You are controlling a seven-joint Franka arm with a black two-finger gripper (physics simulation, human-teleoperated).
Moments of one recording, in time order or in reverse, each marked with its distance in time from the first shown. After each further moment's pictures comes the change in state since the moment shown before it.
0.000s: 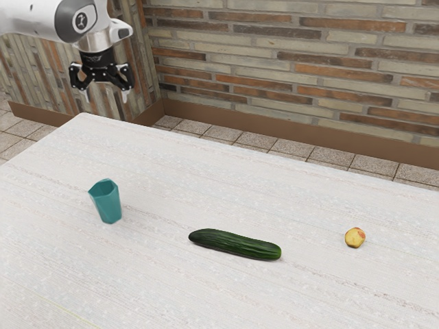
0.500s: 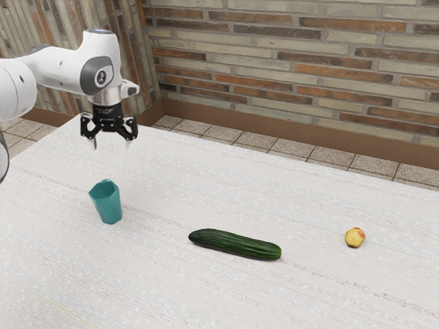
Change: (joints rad) arm 0.009 0.228 0.072 -0.041 -0.002 0.094 0.008
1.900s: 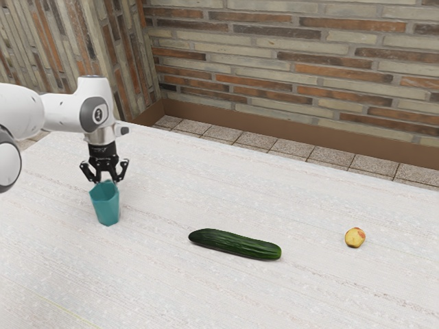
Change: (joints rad) arm 0.020 0.112 0.081 -0.109 -0.143 0.088 0.064
